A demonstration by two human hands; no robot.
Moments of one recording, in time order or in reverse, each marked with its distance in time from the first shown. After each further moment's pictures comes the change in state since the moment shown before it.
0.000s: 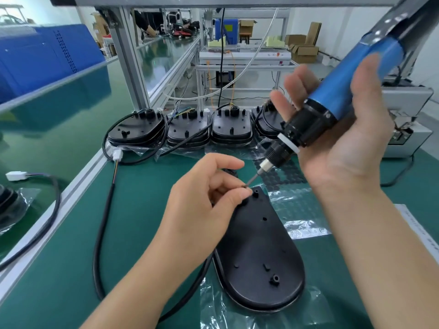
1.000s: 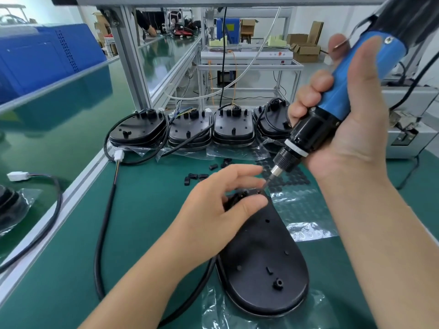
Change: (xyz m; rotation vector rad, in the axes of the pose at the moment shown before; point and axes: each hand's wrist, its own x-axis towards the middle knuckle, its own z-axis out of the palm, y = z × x) left_hand 0.007 -0.008 0.002 0.098 -0.190 0.003; right_hand 0.012 -0.004 0.006 -0.079 -0.122 0.053
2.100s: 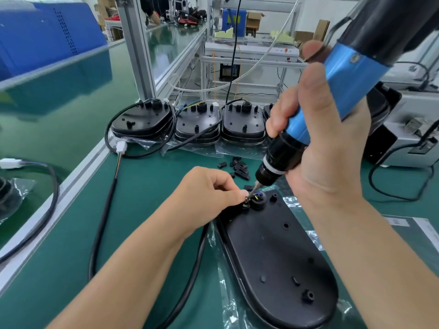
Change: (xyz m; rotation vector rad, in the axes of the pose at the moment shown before) left_hand 0.031 -0.051 -0.021 -0.161 -0.049 -0.366; right_hand -0.007 0.045 0.027 -0.337 -0.048 -0.197
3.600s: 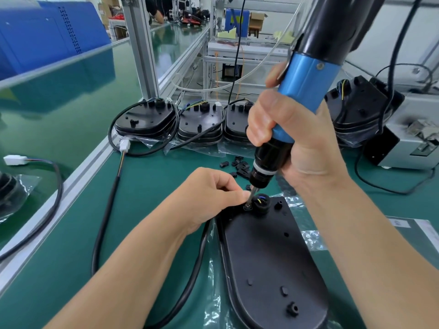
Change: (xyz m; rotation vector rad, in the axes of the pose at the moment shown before) left_hand 0.004 -0.007 0.000 -0.103 -0.031 -0.036; right_hand 0.013 0.015 -0.005 0.127 -0.323 0.226
